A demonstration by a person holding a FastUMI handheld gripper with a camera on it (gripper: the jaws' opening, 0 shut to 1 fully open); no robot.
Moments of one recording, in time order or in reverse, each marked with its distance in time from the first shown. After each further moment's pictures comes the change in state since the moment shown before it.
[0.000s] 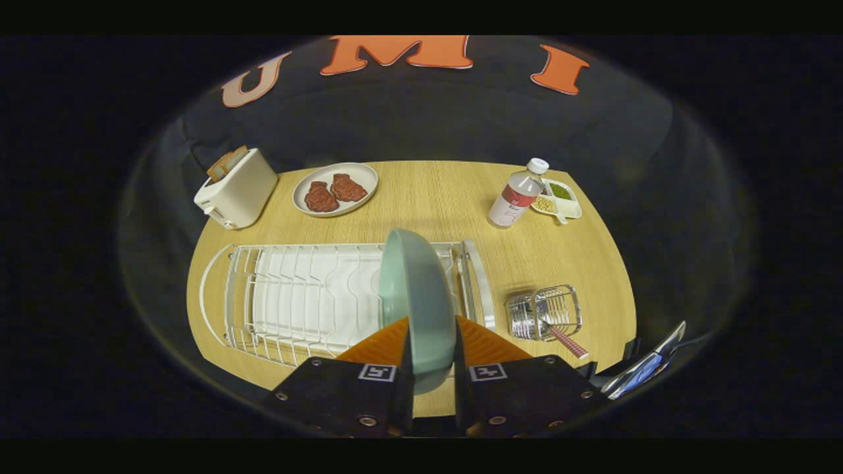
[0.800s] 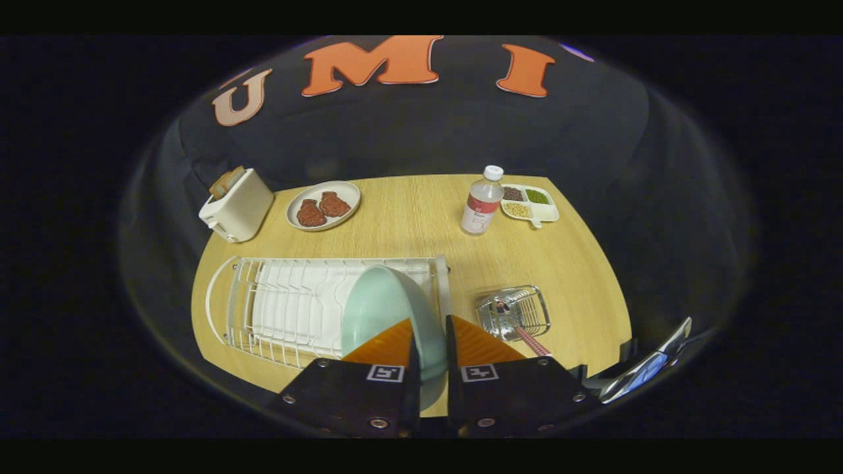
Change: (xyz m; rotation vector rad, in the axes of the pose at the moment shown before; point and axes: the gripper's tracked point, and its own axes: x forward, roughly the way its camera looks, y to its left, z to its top) arm -0.026 -0.047 -0.008 0.085 -0.067 0.053
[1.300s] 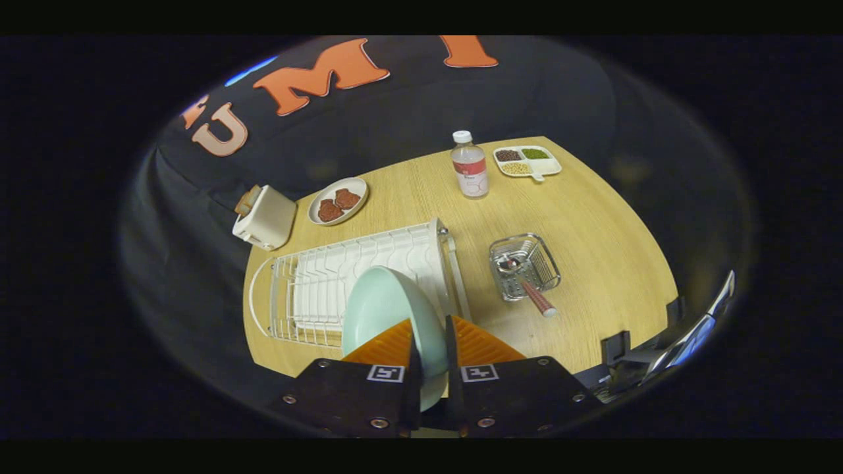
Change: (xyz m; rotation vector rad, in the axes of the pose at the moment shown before) arm -0.025 -0.030 -0.062 0.190 0.085 0.197
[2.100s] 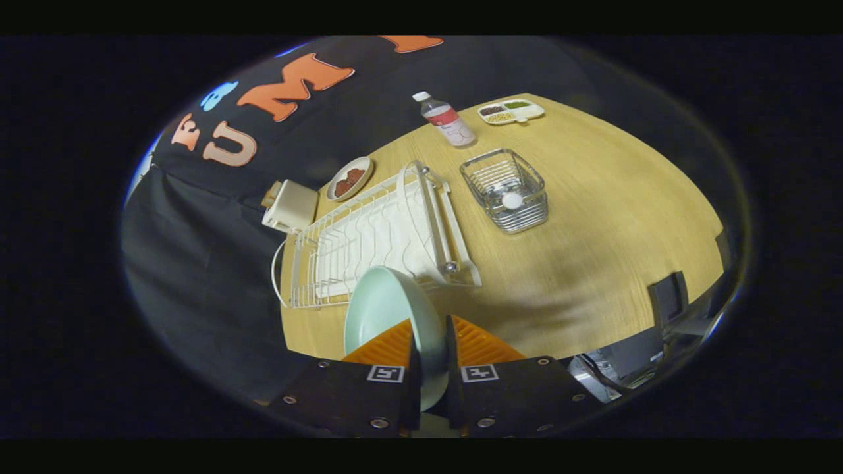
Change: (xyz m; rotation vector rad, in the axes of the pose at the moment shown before) arm 0.012 -0.022 -0.103 0.132 0.073 0.279
